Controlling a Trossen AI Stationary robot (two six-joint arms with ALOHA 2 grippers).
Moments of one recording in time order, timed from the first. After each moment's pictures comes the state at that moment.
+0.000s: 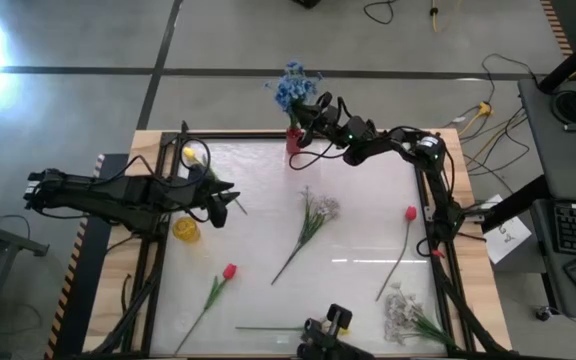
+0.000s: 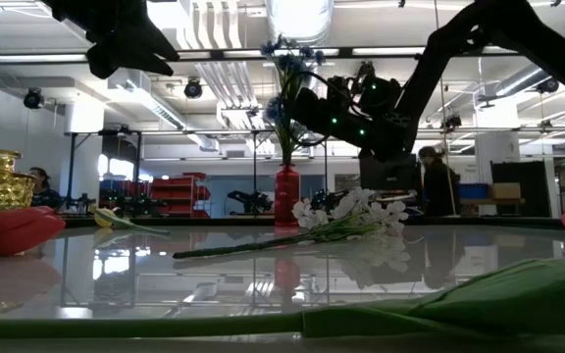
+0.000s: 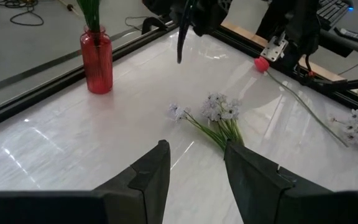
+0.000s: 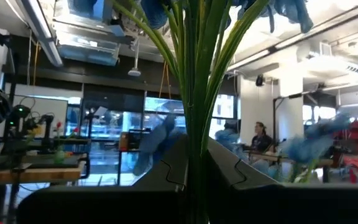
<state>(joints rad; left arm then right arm) -0.09 0.84 0.76 -0.44 -0.48 -0.53 -0.65 2.17 1.16 1.57 -0.26 0.05</state>
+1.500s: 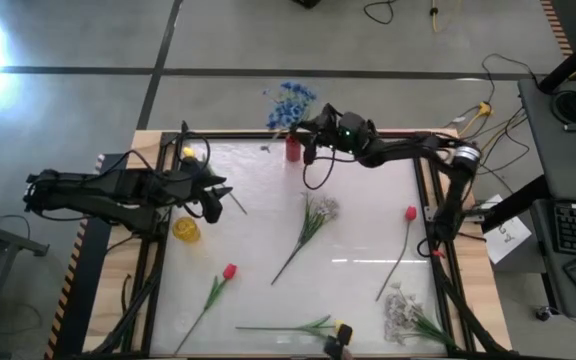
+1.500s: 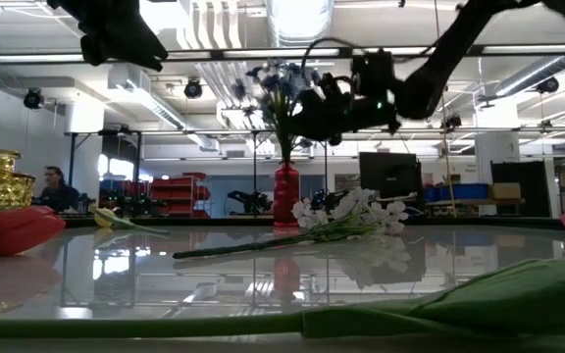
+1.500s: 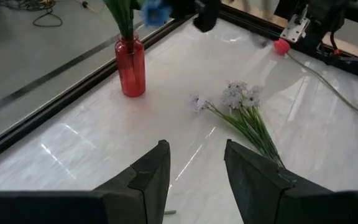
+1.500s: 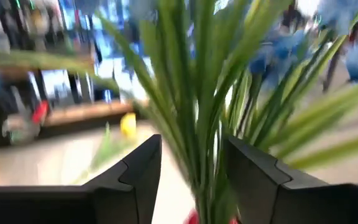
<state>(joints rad) -0.06 0.84 0.87 -0.65 -0.48 -0.48 -0.59 1.83 0.99 0.79 -0.22 -0.04</state>
